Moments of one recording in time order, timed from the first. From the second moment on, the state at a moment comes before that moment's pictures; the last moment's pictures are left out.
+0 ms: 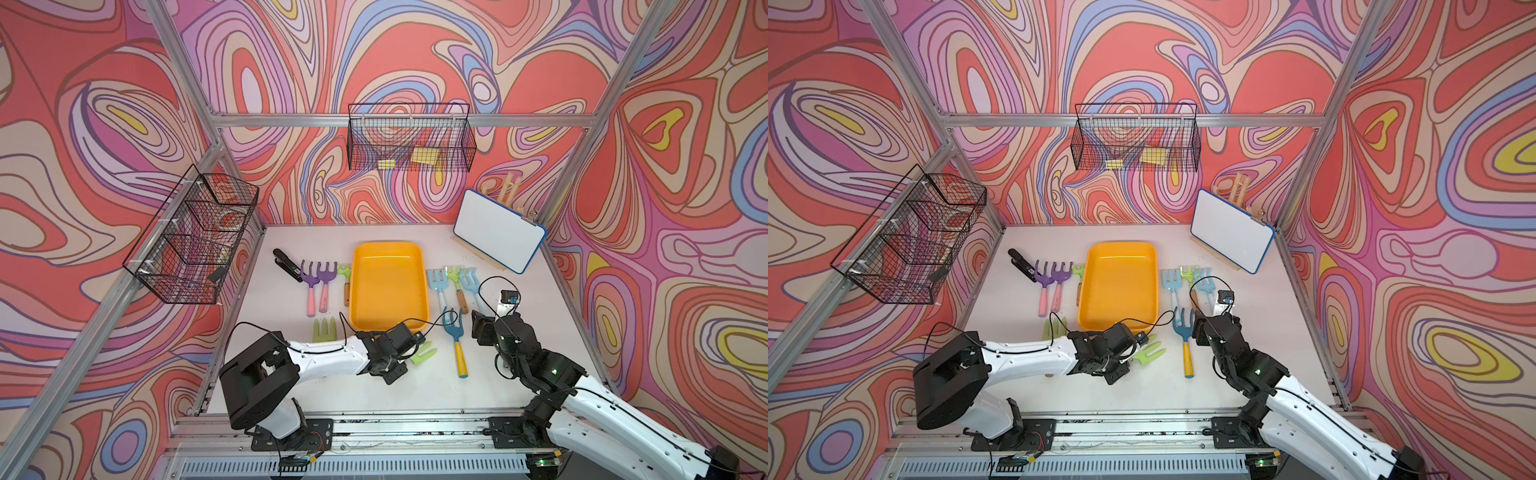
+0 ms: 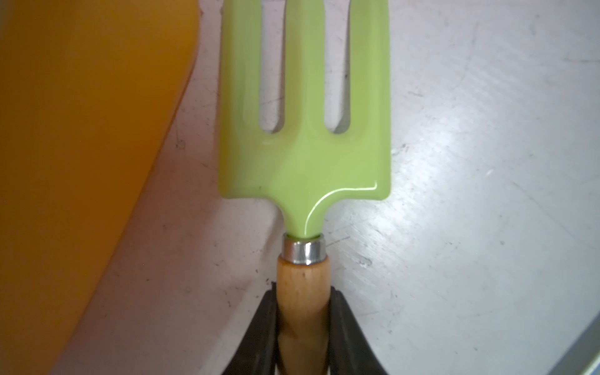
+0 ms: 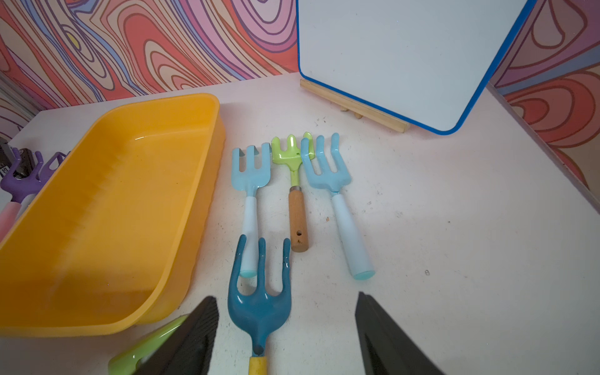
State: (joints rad) left arm -1.01 1.55 0.79 -0.43 -0.07 0.01; right arm 0.69 0.70 0.51 -0.37 0.54 0.46
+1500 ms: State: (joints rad) left arm -0.97 1.30 0.79 -0.41 -0.14 -0.04; right arm 0.69 0.72 0.51 -0.37 0.53 0.46
